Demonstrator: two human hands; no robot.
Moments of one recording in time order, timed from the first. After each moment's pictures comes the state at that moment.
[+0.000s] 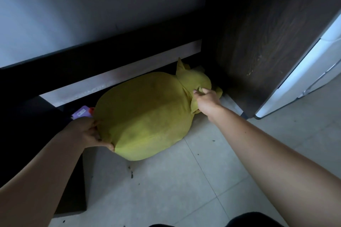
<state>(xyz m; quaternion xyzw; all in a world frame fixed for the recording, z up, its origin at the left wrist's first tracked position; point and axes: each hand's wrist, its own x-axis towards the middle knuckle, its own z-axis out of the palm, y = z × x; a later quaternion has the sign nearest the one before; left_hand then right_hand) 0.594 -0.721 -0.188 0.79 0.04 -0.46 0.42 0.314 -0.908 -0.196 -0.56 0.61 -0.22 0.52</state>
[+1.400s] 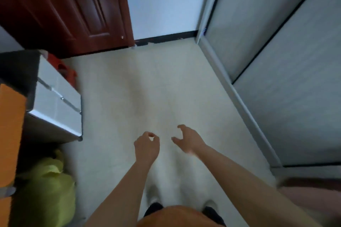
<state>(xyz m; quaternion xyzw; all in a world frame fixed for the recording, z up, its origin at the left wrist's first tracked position) 0.057 -0.474 0.307 0.49 -0.75 -0.44 -0.04 -0.044 -0.358 0.324 -0.21 0.89 -0.16 0.36</state>
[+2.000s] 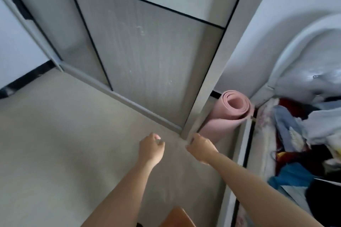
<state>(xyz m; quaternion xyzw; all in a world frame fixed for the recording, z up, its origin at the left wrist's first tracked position) -0.124 0.047 0.342 0.09 -0.90 -0.37 -0.20 -0.100 0.232 0.351 0.18 0.91 -0.24 0.28</state>
